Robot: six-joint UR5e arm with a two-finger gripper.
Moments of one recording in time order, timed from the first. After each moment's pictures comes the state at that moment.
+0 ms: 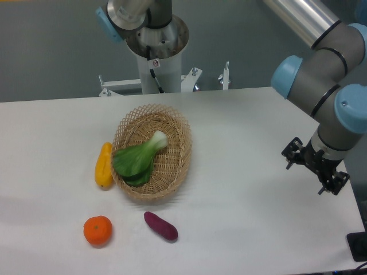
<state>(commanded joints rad) 2.70 -2.18 -1.16 -1.32 1.53 1.53</state>
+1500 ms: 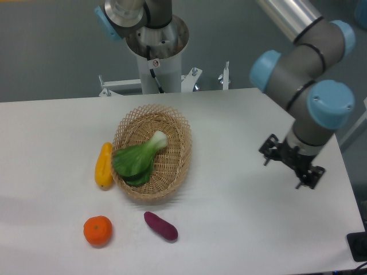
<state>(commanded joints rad) 2.60 -2.01 -1.44 -1.29 1.52 1.42</state>
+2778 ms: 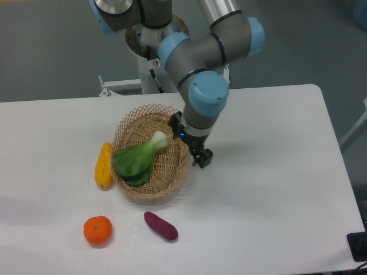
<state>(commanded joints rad) 2.40 -1.79 -1.86 -1.22 1.46 1.40</state>
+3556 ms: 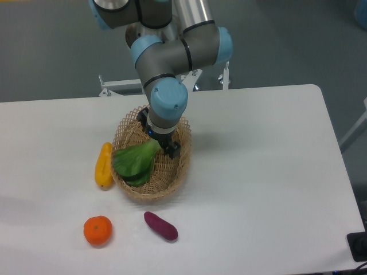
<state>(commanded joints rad) 2.33 -1.80 -1.99 -1.10 1.48 1.19</state>
